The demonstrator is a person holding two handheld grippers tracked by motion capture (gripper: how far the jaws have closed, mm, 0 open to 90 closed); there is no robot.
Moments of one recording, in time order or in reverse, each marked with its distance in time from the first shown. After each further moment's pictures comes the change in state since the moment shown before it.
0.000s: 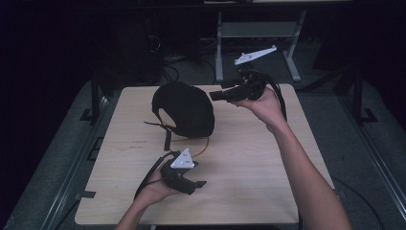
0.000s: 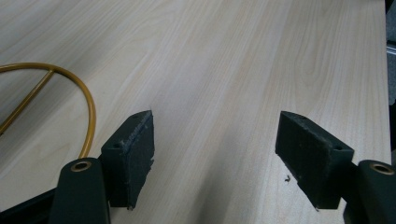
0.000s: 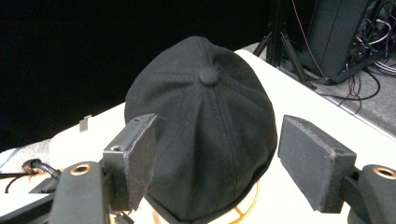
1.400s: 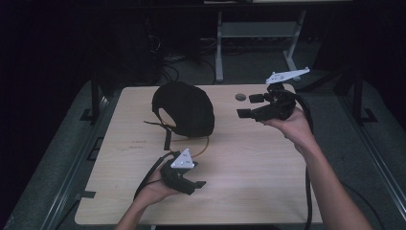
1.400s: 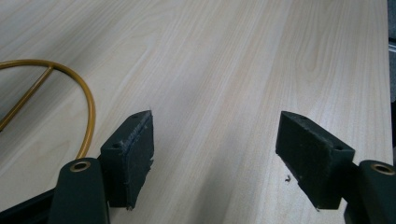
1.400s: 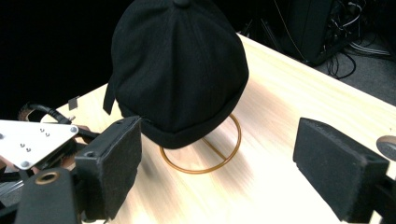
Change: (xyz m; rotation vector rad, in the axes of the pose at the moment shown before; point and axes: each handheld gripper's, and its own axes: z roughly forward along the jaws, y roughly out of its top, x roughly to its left) left arm 0.001 -0.001 0.000 0.012 0.005 0.013; right arm -0.008 -0.065 -0.052 0.003 -0.065 0.047
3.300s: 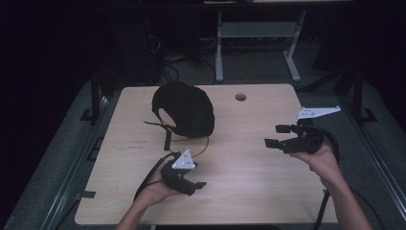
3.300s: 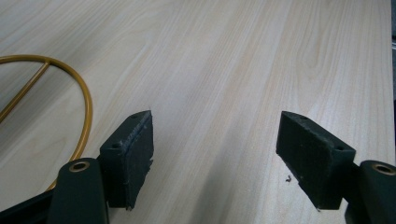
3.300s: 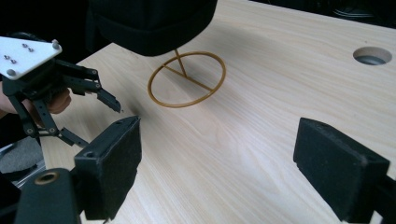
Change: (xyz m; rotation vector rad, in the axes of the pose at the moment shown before) left arm -0.003 -0.002 0.004 -0.003 0.004 -0.012; right arm -0.011 -0.105 -0.043 0.009 -0.044 0.106
